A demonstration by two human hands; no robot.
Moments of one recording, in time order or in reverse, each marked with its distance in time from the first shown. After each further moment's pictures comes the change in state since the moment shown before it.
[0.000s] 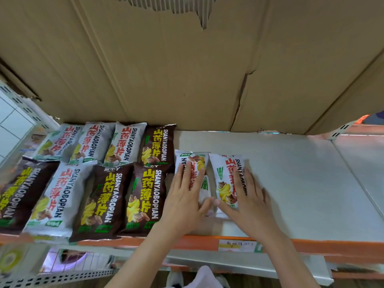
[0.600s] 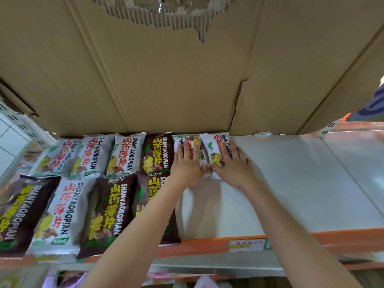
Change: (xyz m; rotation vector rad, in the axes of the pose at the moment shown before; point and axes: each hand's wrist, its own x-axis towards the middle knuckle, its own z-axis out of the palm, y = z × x) left_hand 0.093 -0.020 -0.026 0.044 -0.268 -0.077; right_hand 0.100 -0.025 -0.014 0.007 0.059 0.072
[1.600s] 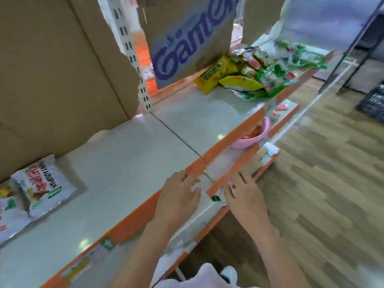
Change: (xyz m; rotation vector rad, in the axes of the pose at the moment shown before) left_hand -0.111 0.325 0.082 -0.270 0.137 0.773; right_hand -0.287 0.280 -0.005 0.326 0.652 0.510
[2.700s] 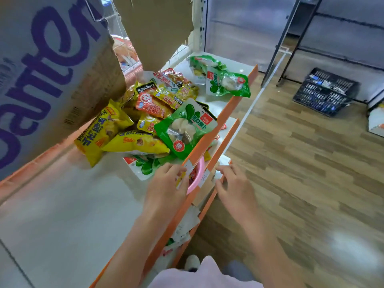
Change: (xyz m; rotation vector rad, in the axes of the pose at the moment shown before) left_hand 0.332 0.152 0.144 -0.193 -0.072 -0.003; right_hand 0.252 0.227 -0.115 -0.016 0.055 0.267
